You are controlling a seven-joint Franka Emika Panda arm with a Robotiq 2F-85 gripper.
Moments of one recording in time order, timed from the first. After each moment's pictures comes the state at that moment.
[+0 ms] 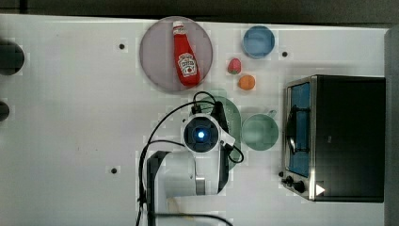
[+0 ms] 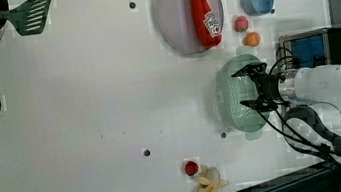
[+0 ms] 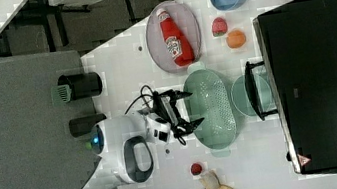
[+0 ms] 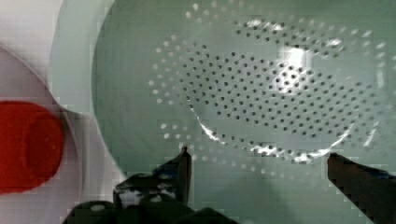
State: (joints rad) arm 0.00 0.21 0.02 -2.47 -0.05 1.14 0.62
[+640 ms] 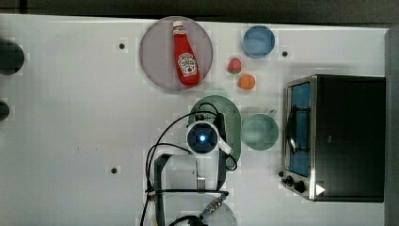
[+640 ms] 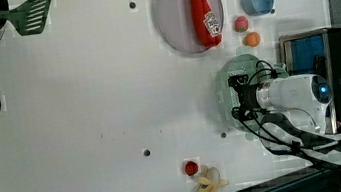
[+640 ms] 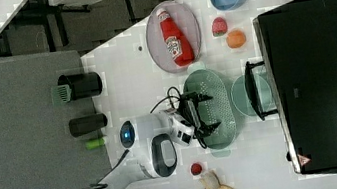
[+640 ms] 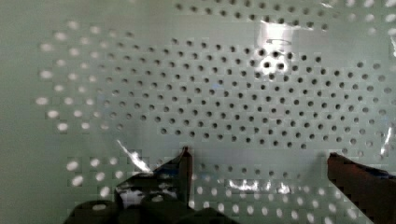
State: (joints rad) arm 0.01 0.40 0.00 -2.49 -0.04 1.29 0.73
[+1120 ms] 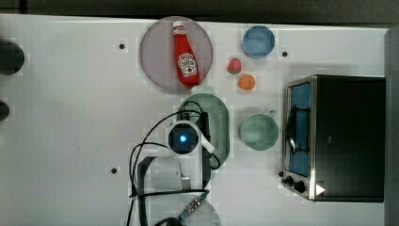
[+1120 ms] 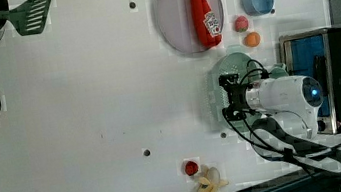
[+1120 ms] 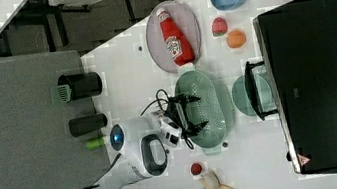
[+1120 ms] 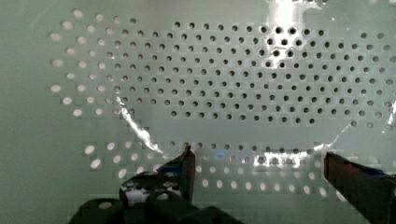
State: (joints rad) arm 0.06 0.40 0.05 -2.48 -0.05 1.31 0.83
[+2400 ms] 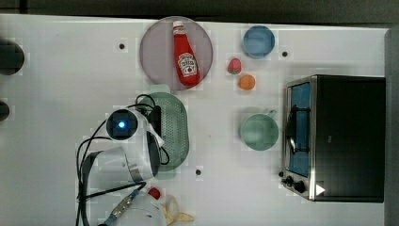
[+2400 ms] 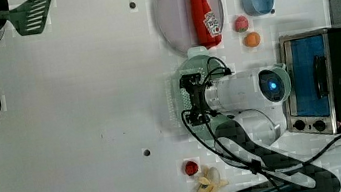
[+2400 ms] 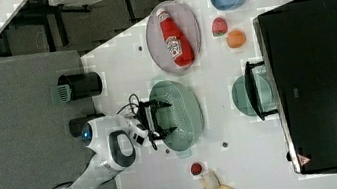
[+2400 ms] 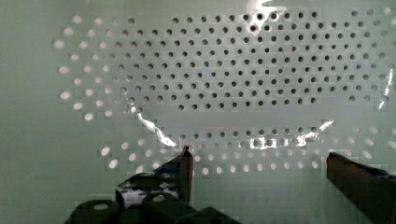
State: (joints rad) arm 0.32 0.46 0.07 -2.29 0.07 1.13 1.06
